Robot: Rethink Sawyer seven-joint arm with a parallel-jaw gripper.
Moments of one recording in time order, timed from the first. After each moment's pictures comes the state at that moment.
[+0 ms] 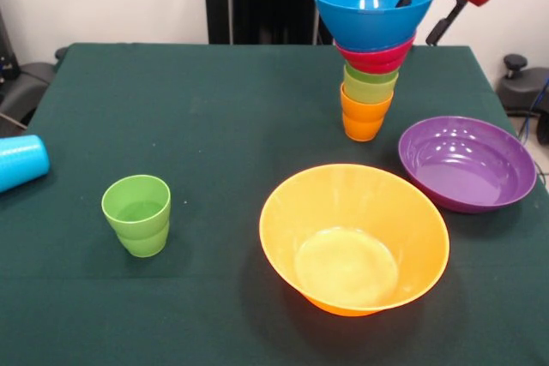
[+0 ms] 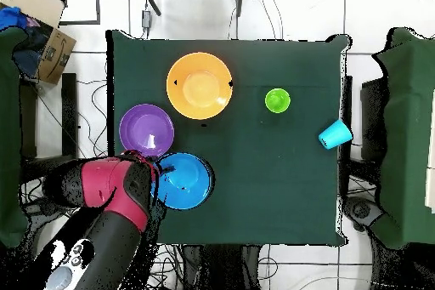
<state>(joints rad) 0.59 -0.48 -0.63 1.57 0.20 0.65 2.33</state>
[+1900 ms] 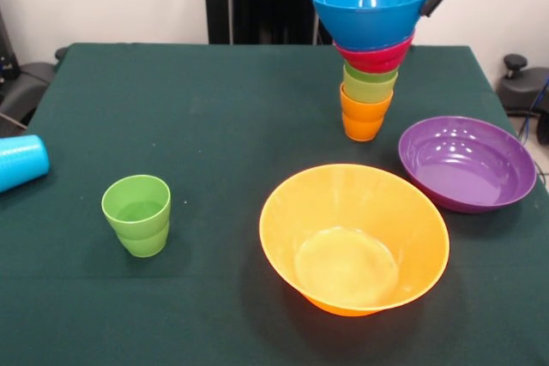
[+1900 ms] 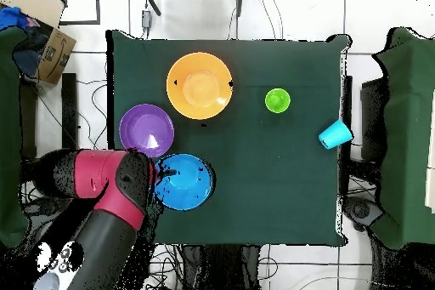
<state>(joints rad) 0.58 -0.48 -0.70 1.49 0.20 0.86 2.33</state>
